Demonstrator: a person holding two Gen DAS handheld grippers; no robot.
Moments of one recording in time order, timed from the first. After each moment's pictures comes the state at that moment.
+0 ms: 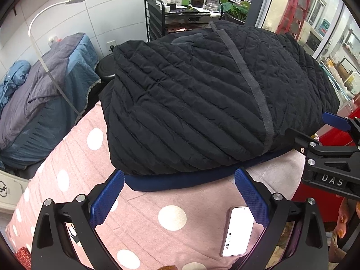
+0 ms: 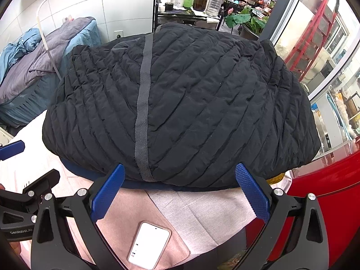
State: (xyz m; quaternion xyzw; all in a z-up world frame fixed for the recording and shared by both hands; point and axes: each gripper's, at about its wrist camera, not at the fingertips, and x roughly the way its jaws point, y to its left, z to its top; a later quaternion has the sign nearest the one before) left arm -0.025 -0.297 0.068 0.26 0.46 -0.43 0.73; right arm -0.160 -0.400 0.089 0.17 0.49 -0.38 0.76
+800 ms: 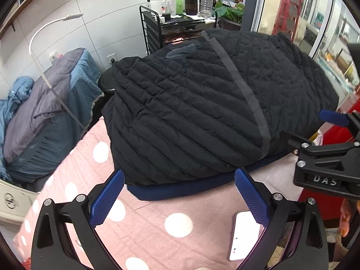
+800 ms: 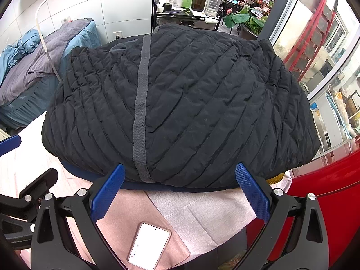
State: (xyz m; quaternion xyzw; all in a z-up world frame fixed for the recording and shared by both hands) left arm -0.037 -0.305 0.077 0.29 0.43 -0.43 0.74; right arm -0.162 -0.401 0.090 0.18 0.49 -0.38 0.76
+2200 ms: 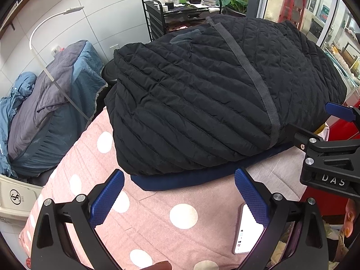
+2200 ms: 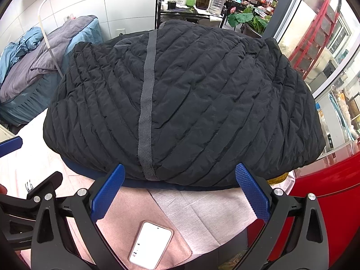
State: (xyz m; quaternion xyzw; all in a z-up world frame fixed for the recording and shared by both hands) left arm -0.035 -0.303 0.066 0.30 0.45 -0.41 0.74; right arm -0.155 -0.394 0.081 0.18 0.49 -0.38 0.76
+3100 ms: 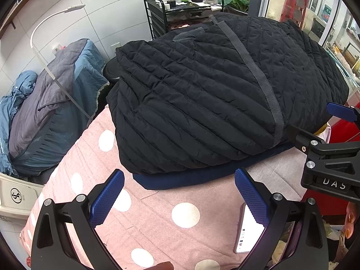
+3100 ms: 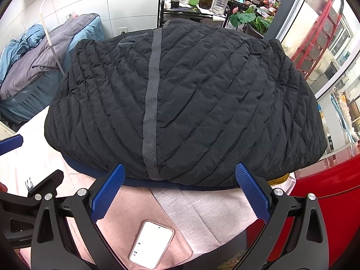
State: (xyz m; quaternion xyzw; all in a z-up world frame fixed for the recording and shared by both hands) left arm -0.032 -0.302 0.065 0.31 0.45 -0.40 0.74; right arm -0.147 -0.395 0.079 0.17 0.50 -0.37 0.77
